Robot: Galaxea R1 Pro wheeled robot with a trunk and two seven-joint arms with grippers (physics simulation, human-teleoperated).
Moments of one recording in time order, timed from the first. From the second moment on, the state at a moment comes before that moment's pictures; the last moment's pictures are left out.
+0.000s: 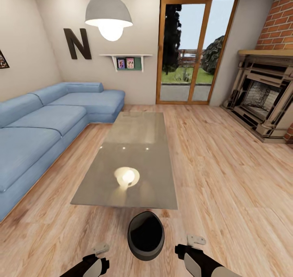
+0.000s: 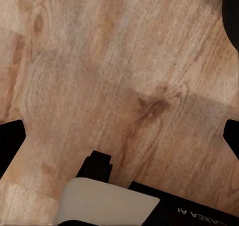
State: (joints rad) left arm -0.51 -0.02 -0.52 -0.26 0.82 0.24 0.40; right arm -0.58 0.08 0.51 -0.17 -0.69 0.08 -0.29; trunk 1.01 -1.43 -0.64
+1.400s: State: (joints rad) left arm -0.51 0.03 -0.51 -0.25 0.85 0.35 0.17; right arm -0.58 0.07 0.51 -0.18 -0.68 0.07 -0.28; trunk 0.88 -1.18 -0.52
